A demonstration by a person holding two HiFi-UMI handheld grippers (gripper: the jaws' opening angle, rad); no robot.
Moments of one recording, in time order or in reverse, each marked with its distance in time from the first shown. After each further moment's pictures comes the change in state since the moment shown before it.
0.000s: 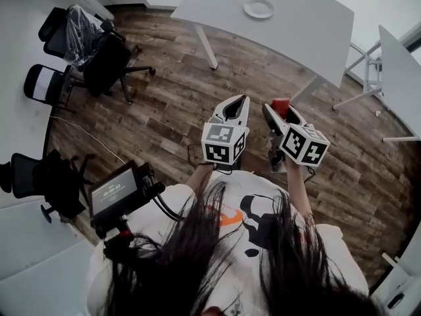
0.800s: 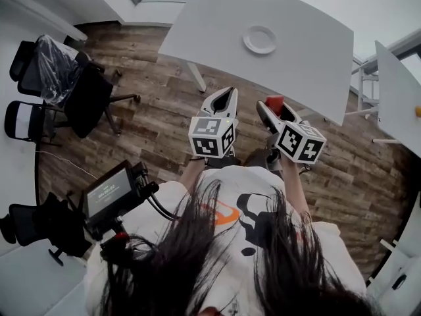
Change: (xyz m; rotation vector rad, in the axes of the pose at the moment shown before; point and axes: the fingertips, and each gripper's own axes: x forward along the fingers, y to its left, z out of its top) left arm 0.135 0.170 0.107 -0.066 -0.014 -0.088; right arm 0.179 0.022 0.117 0.007 -0.032 -0.094
